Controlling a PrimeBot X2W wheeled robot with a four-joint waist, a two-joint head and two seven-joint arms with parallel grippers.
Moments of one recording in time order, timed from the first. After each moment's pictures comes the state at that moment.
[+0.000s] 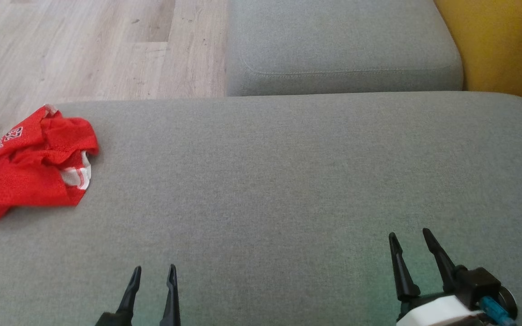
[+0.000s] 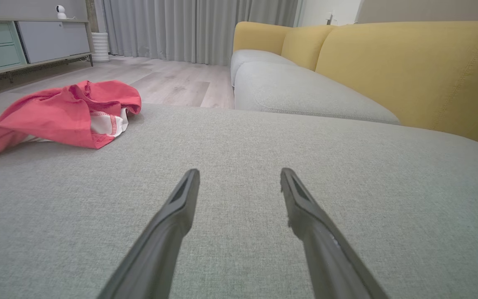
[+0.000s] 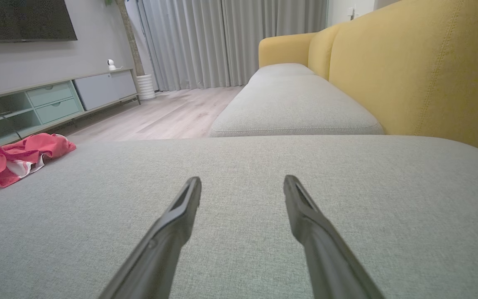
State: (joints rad) left arm 0.14 0.05 -0.19 0.31 -0.20 -0.01 -0.25; right arm 0.11 -0.04 0.09 0.27 0.10 0.12 -0.25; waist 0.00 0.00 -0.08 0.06
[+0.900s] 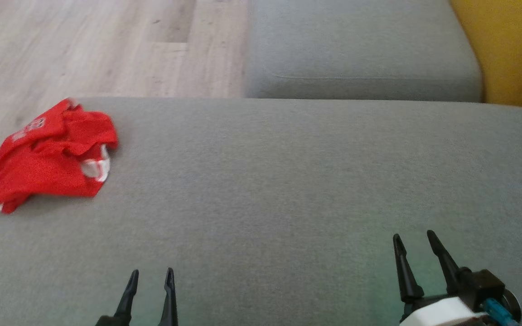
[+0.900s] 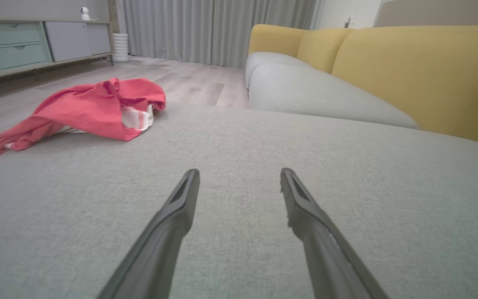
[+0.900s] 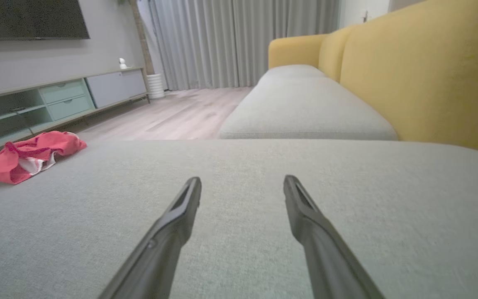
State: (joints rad) left arm 0.15 0.05 -0.19 0.31 -0.20 0.00 -0.25; right arm 0.12 -0.04 0.08 0.27 0.10 0.12 -0.25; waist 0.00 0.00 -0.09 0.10
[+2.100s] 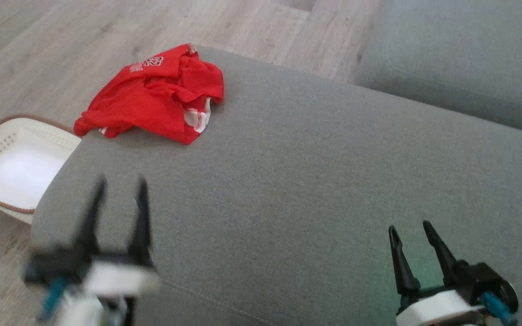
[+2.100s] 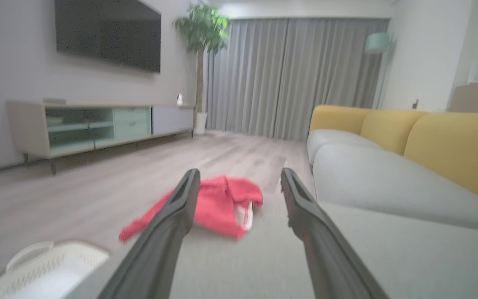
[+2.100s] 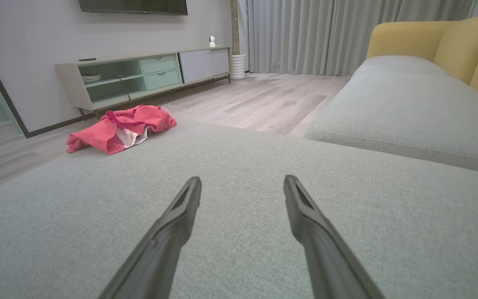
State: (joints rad) left arm 0.00 0.13 -0.17 0.08 -0.23 -0.02 -0.21; right arm 0.10 -0.04 0.10 0.25 0.10 0.12 -0.25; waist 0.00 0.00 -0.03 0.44
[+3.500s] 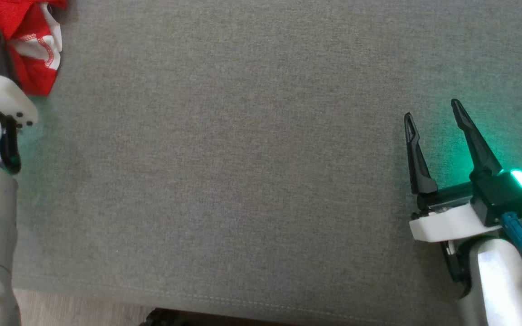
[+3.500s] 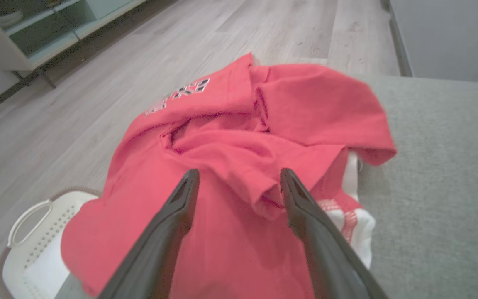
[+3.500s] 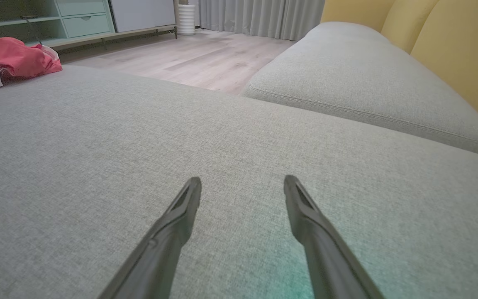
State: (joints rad) left arm -0.92 0.34 -0.06 0.96 -0.34 -0.05 -0.03; right arm -0.13 -0.05 0.05 -0.07 -0.17 0.12 -0.11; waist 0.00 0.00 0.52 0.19
